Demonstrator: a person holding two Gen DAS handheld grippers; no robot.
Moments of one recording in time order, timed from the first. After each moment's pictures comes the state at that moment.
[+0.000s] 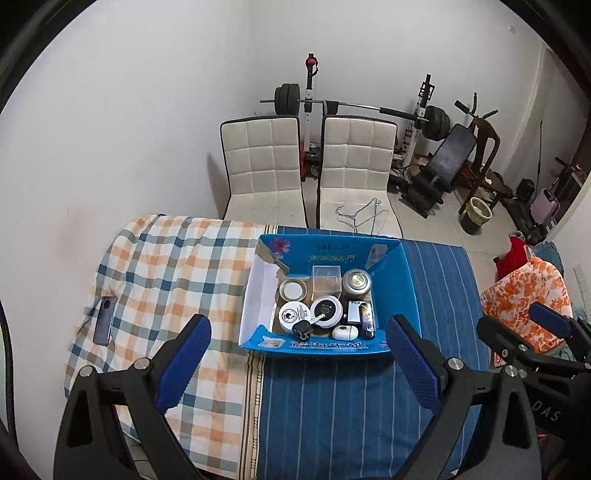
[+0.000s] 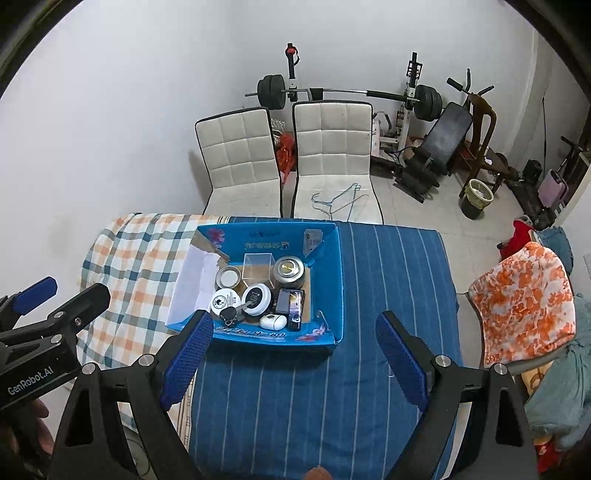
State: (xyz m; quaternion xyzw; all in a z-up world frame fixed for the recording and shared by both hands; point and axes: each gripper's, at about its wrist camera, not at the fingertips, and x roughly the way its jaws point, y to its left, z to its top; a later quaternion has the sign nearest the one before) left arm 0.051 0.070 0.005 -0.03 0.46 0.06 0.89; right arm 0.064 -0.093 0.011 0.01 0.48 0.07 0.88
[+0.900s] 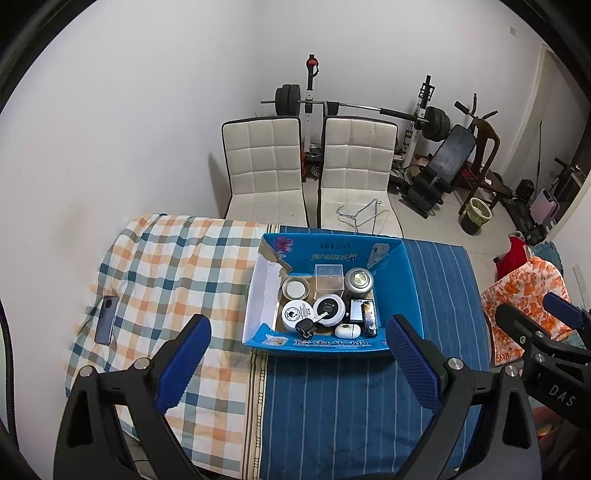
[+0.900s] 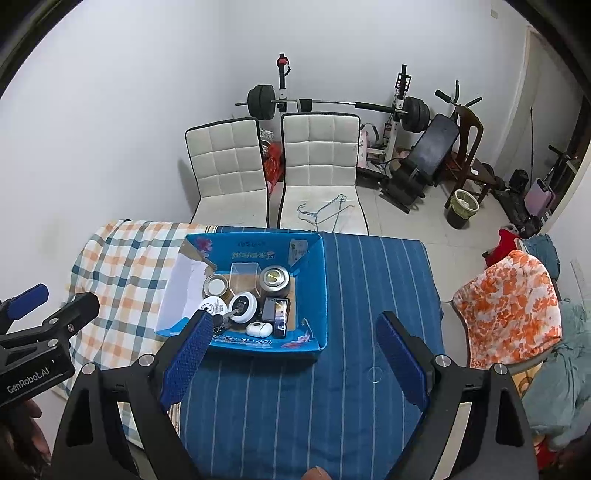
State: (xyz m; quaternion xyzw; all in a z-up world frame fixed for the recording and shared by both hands) left arm 0.042 0.076 0.003 -0.03 0.46 0.06 0.89; right arm 0.055 -0.096 0.020 -0.01 0.46 0.05 0.89
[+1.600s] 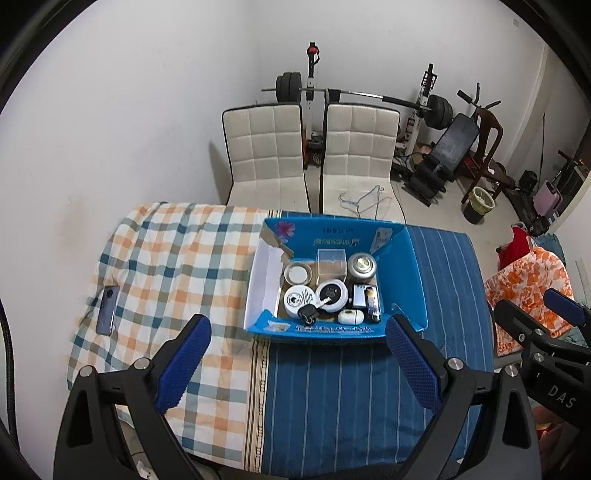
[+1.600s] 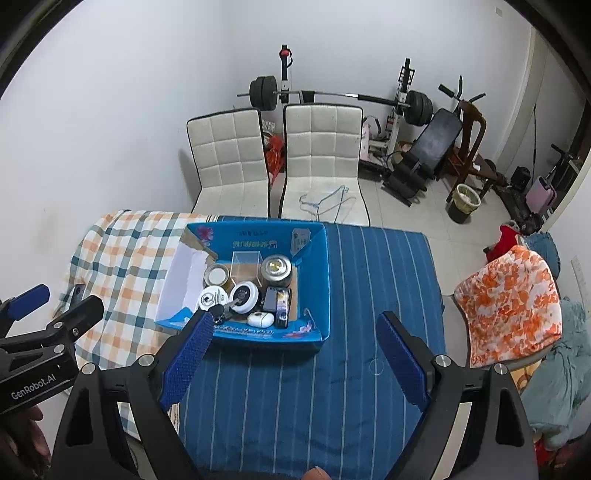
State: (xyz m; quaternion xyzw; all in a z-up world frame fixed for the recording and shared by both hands) left arm 0.048 0.081 -0.004 -0.03 0.48 0.05 0.87; right arm 0.052 -0.093 0.010 -0.01 0.48 0.05 0.88
